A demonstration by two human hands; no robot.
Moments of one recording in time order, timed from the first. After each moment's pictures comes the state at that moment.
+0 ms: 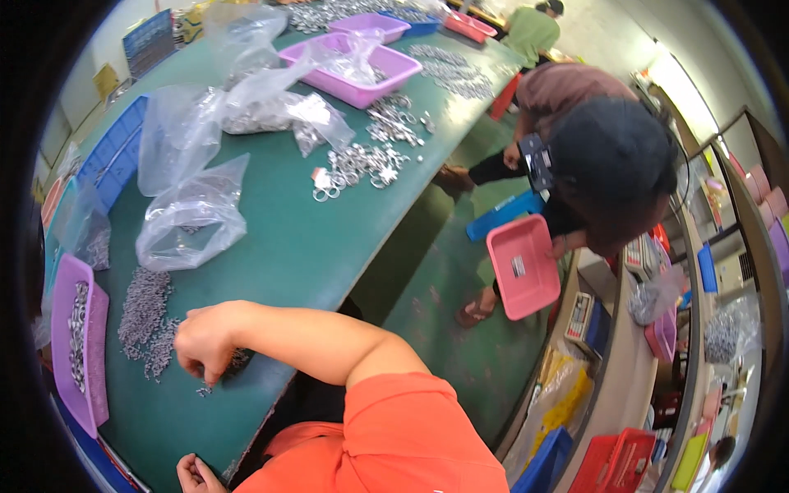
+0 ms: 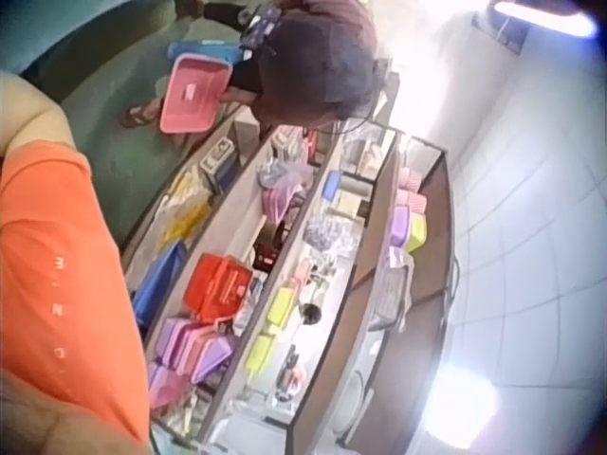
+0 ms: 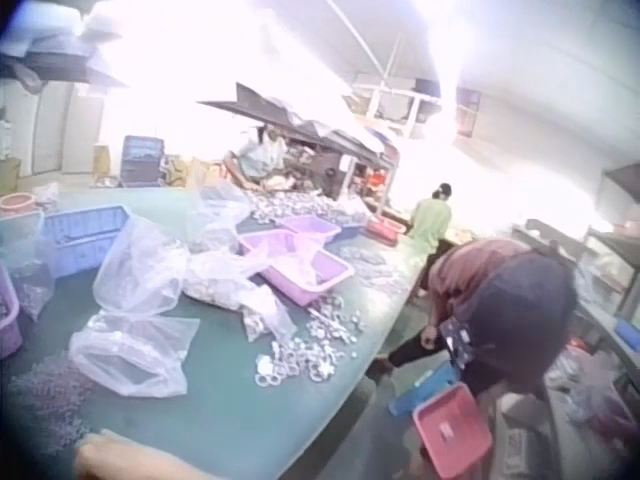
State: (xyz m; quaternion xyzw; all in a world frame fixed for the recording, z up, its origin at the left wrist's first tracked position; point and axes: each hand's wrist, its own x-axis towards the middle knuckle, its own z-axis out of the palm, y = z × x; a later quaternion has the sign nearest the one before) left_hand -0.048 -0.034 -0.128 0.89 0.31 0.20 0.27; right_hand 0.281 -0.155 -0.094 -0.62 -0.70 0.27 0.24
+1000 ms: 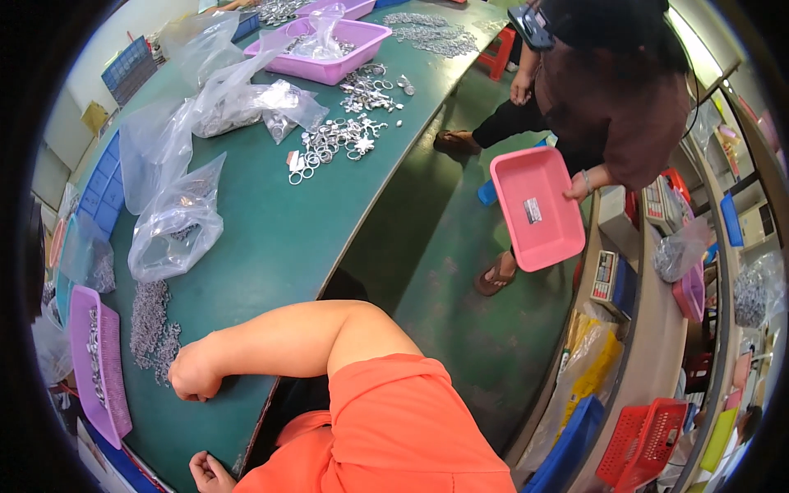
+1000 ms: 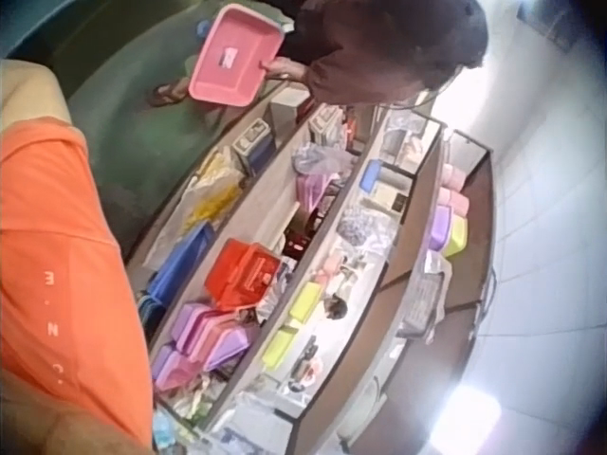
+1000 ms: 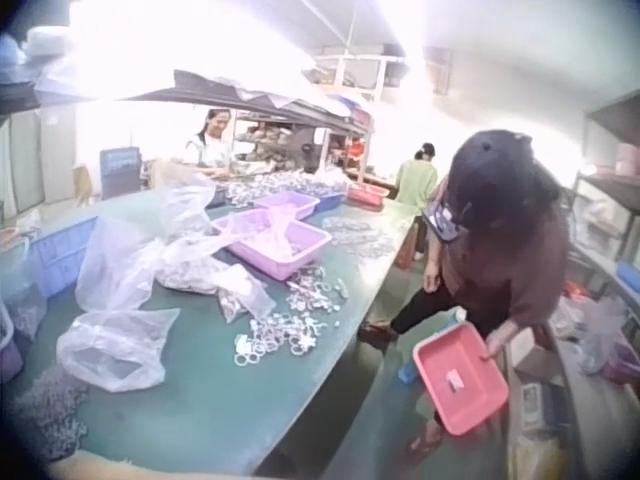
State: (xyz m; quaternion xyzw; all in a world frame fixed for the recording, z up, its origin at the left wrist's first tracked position) left_hand -0.049 -0.028 -0.137 0.85 0.37 0.21 0.32; right_hand 0.239 -0.113 -0.127 -0.58 -0.76 0.17 0.26
